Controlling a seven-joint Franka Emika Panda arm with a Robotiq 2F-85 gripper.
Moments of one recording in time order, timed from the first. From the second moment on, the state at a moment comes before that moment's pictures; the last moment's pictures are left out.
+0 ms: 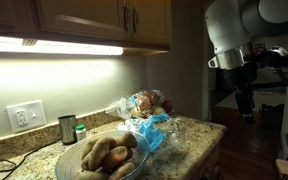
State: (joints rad) arm -0.17 -0.67 -0.01 -2.74 -0.24 1.86 0.05
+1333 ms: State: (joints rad) arm -0.25 -0.64 -0.01 -2.77 -0.43 2.36 0.12
